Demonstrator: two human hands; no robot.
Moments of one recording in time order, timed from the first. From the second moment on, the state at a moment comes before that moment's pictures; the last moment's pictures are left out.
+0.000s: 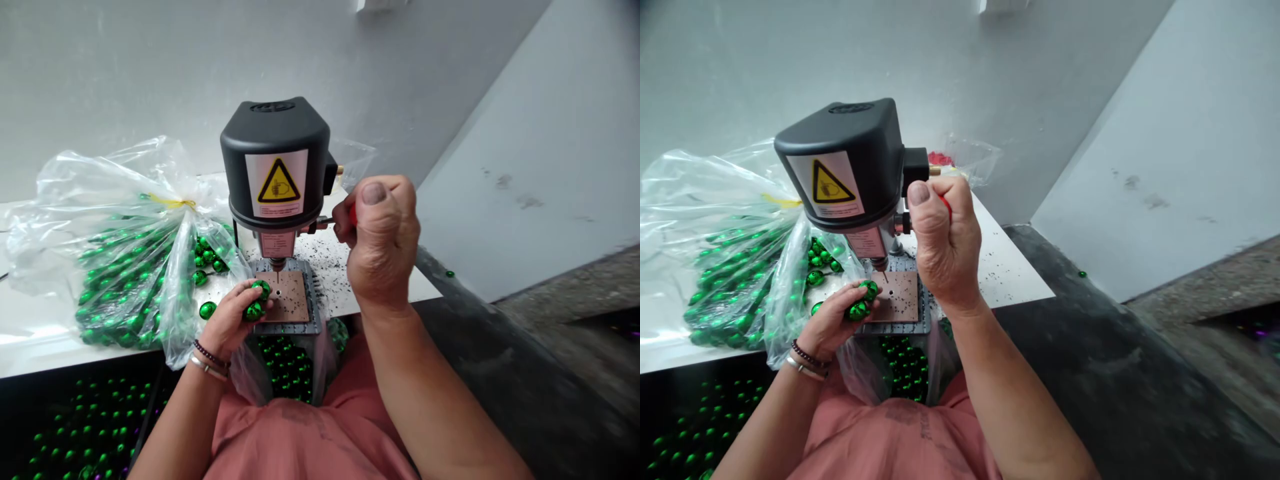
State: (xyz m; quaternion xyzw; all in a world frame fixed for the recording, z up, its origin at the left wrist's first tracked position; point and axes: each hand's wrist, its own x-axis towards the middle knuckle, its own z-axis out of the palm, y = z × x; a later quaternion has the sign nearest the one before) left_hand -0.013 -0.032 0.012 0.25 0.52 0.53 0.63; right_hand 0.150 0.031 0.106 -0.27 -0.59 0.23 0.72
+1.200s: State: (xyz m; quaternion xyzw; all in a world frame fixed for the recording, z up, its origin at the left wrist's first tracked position) left_hand 0.003 0.001 -0.001 0.58 0.74 0.21 0.24; right_hand 0.152 0.023 0.105 -0.27 -0.59 0.25 0.71
